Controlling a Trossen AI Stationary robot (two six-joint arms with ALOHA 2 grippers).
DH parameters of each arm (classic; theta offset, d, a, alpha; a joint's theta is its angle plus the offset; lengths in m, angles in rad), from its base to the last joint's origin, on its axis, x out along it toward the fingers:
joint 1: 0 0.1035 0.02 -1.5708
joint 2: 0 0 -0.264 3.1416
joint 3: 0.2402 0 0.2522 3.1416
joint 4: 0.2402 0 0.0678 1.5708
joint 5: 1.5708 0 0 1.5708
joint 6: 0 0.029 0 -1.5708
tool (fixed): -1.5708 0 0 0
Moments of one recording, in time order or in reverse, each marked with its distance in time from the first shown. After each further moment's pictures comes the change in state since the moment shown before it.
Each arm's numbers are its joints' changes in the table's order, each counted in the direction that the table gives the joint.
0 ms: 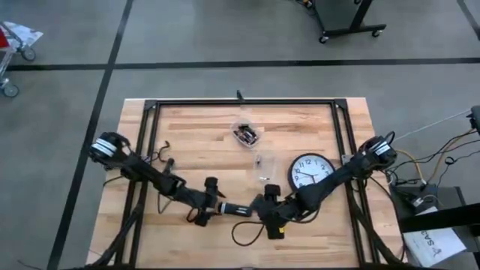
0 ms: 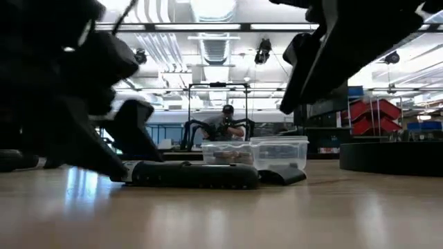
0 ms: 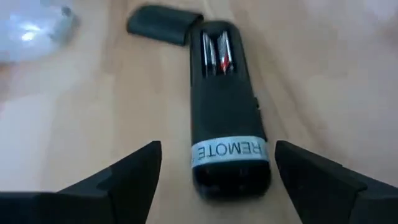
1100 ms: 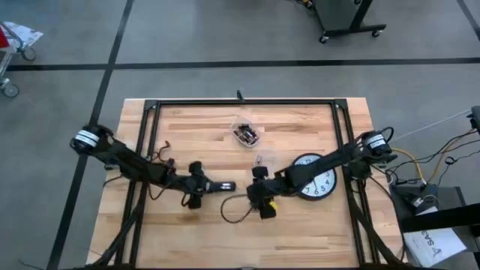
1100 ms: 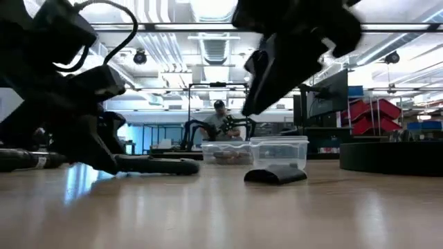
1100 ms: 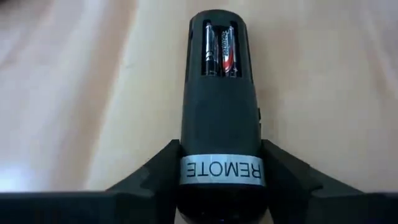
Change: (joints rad) left arm 0.150 -0.325 -0.223 0.238 0.074 -0.164; right arm -0.241 0.000 0.018 -0.028 0.139 -0.381
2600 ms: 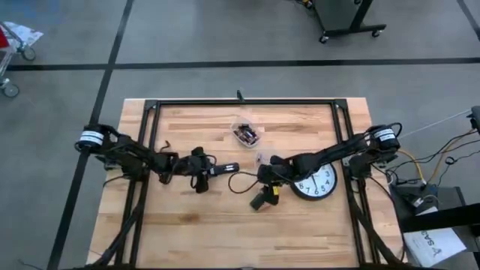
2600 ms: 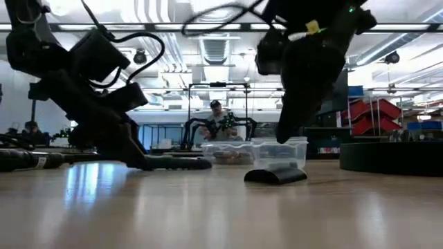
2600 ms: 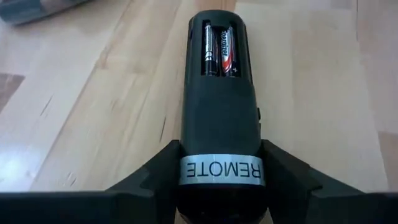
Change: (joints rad) left arm 0.272 0.102 -0.001 -0.169 -0.120 0.128; right arm -0.128 -0.108 -0.212 0.026 0.031 0.367
